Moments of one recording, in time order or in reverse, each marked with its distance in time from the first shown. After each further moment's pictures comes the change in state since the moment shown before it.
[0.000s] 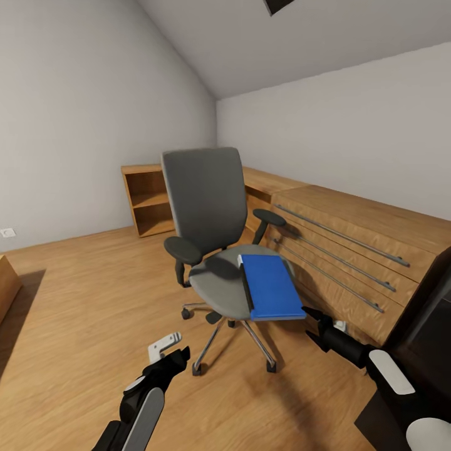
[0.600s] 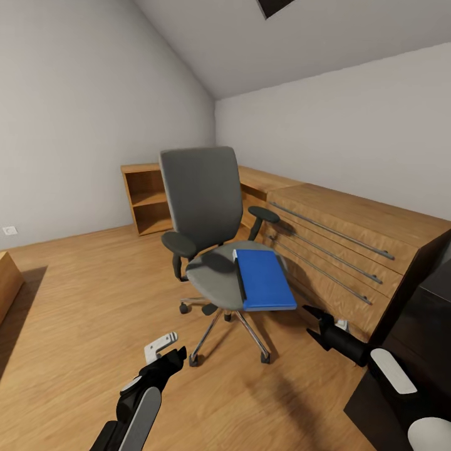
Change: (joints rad) left arm 0.001 0.000 0.028 0.001 0.002 -0.003 0.001; right arm 0.000 -0.006 -0.003 -0.012 -0.001 0.001 -0.001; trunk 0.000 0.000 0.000
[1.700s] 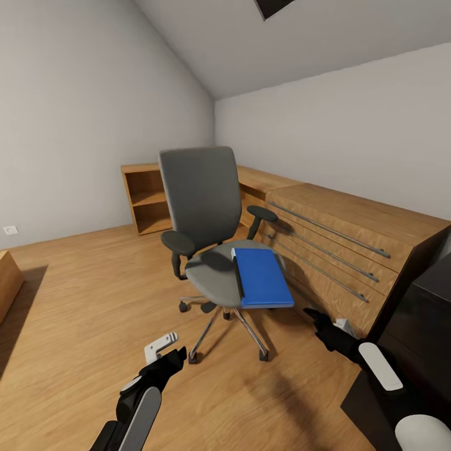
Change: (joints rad) left arm 0.000 0.000 0.001 0.001 0.004 0.004 0.000; right arm 0.000 0.051 0.001 -0.073 0.101 -0.192 -0.278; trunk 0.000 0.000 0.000
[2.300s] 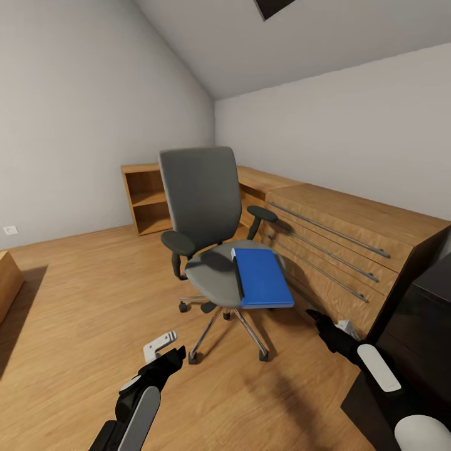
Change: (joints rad) left arm 0.000 0.000 0.004 -0.007 0.001 0.000 0.005; right arm 0.000 0.003 0.003 0.017 0.033 -0.067 -0.014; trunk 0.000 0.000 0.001
